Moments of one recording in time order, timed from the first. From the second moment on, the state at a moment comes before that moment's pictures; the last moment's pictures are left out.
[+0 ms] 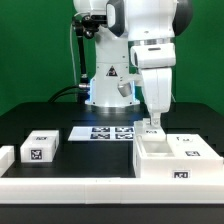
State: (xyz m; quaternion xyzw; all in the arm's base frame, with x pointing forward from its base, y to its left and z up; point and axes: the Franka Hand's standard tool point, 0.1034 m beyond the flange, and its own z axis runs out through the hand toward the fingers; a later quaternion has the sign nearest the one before) arm 0.473 0.084 0.060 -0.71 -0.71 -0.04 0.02
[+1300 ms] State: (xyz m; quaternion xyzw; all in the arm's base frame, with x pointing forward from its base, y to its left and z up) arm 0.532 0.077 0.061 -0.69 -0.72 -0.05 0.02
